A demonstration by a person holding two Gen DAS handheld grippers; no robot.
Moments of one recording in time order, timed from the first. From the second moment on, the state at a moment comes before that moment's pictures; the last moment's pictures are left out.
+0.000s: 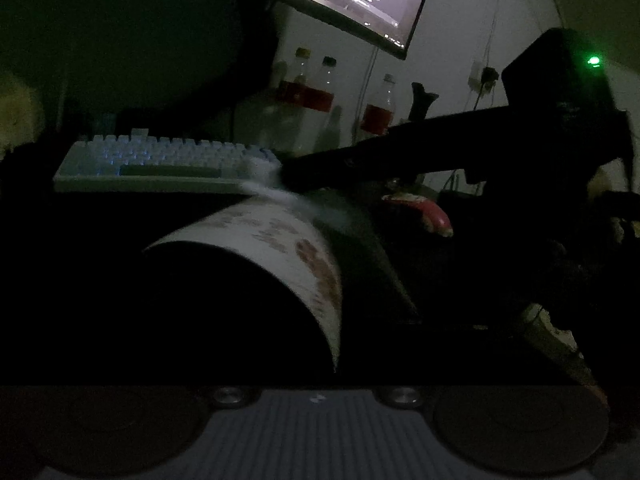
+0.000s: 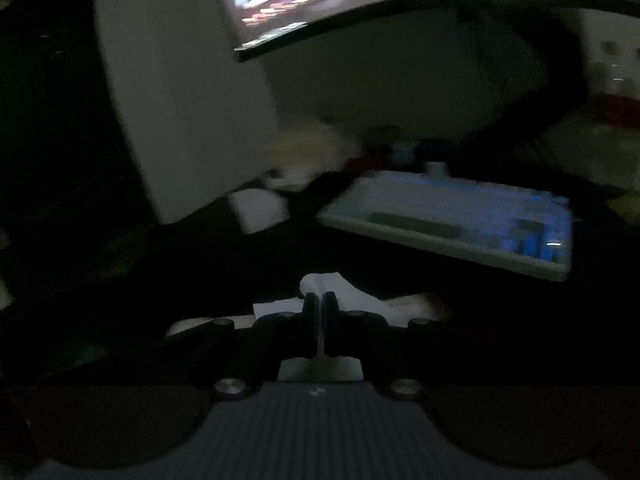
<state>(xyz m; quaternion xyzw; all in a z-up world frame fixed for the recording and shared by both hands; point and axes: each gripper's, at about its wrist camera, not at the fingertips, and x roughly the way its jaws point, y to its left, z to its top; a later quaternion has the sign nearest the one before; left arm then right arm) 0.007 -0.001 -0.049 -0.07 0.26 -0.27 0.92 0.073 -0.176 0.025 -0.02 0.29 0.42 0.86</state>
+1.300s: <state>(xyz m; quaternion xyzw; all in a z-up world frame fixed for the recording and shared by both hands) 0.026 0.013 -0.047 -0.08 0.26 -0.21 0.94 0.077 -0.128 0.021 -0.02 0.28 0.44 0.85</state>
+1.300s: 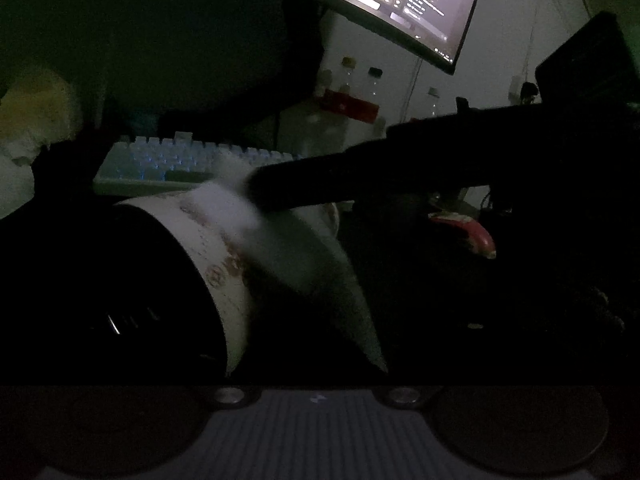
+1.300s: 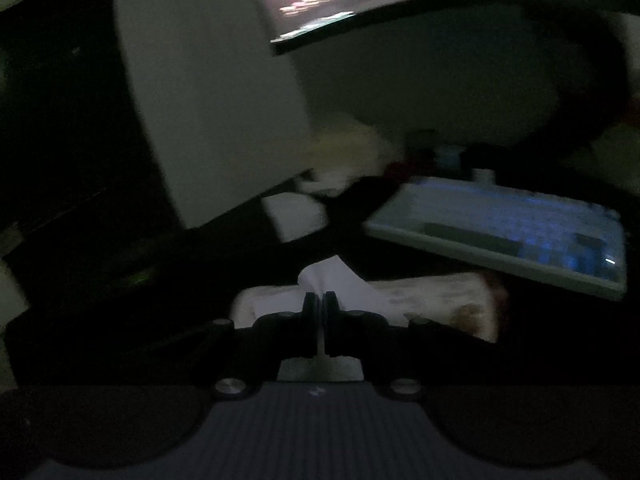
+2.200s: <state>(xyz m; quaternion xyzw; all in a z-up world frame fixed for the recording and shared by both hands) 0.047 0.019 -0.034 -0.07 0.31 -0.15 0.94 0.118 -0.122 0.024 0.00 0.30 0.35 0.89</state>
